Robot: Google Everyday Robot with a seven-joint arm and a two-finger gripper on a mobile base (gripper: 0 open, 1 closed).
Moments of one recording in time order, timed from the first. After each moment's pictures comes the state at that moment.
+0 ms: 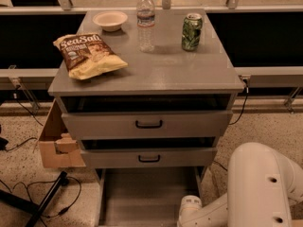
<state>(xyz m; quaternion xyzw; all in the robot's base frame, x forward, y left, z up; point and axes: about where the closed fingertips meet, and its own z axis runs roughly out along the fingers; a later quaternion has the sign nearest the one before) 0.369 -0.155 0.164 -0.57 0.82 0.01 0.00</state>
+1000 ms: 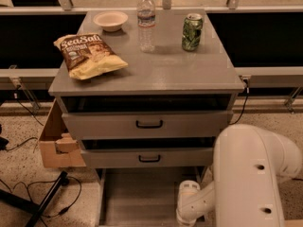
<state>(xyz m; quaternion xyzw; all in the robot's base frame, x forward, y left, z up) 0.395 -0.159 0.211 -0.62 0.78 -0.01 -0.01</state>
